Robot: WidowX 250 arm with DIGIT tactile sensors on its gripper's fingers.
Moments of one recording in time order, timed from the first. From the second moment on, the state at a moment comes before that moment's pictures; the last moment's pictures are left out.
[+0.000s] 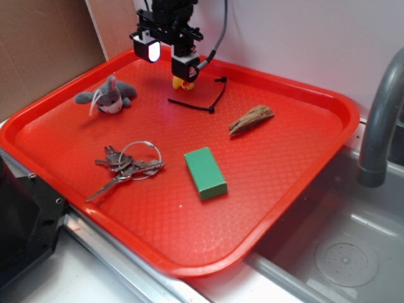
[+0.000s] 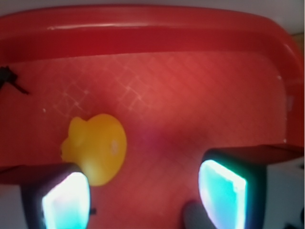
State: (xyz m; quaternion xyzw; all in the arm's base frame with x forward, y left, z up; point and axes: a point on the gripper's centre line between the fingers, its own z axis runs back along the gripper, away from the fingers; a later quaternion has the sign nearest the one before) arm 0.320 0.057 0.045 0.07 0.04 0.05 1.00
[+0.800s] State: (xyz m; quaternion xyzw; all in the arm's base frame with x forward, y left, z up) arm 0.325 0.053 0.015 0.06 0.09 0.05 0.99
